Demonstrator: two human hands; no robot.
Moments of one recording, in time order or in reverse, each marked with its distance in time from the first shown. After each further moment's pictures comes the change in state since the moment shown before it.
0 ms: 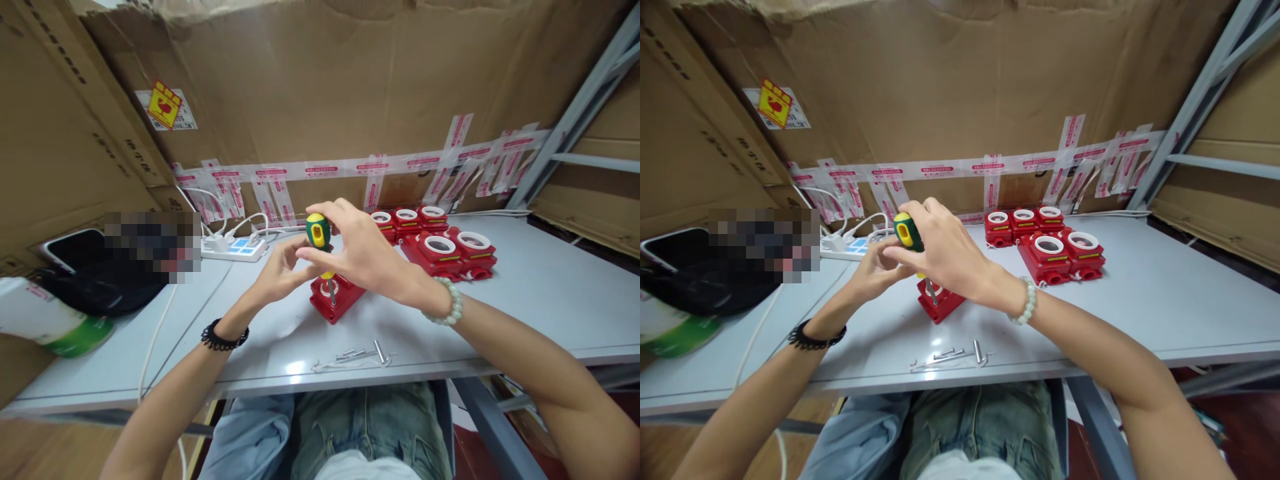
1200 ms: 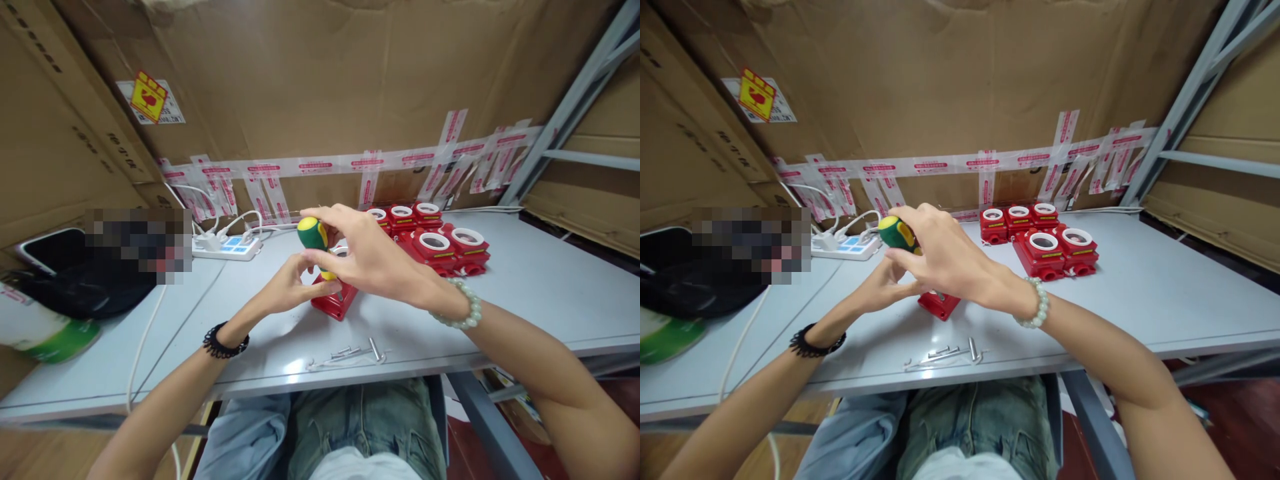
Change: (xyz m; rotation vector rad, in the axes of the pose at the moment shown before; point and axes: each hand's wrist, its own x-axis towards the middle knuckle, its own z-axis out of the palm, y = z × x) left_hand -0.011 -0.006 0.018 0.105 -0.180 -0.055; right_hand -0.010 -0.007 -0.015 0.068 -0.092 0.017
